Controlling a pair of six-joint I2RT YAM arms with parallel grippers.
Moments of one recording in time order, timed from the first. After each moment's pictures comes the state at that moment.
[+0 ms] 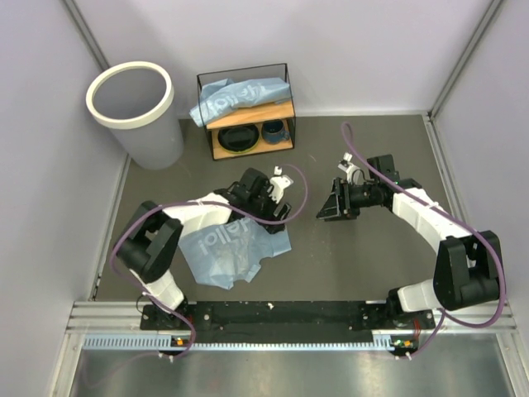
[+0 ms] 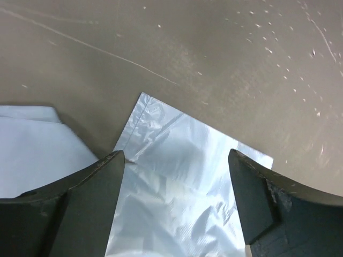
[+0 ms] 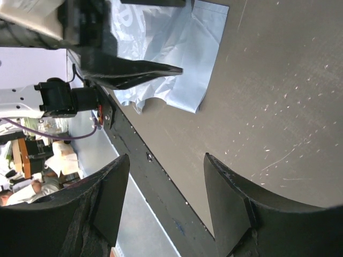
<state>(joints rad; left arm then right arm) -0.66 1.72 0.98 -0.11 0.32 0.01 0.22 1.39 0.90 -0.50 -0.89 0.27</state>
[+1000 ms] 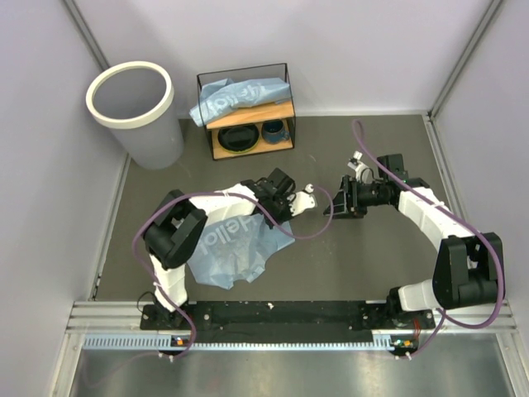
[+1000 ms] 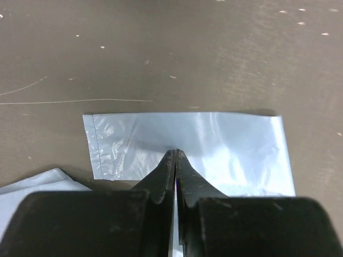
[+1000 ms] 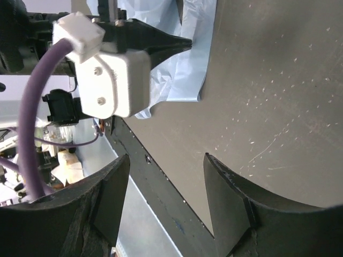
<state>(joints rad) -0.77 1.90 1.25 -0.44 0.19 0.53 0.13 1.39 0.90 -0.54 -0.90 0.25</state>
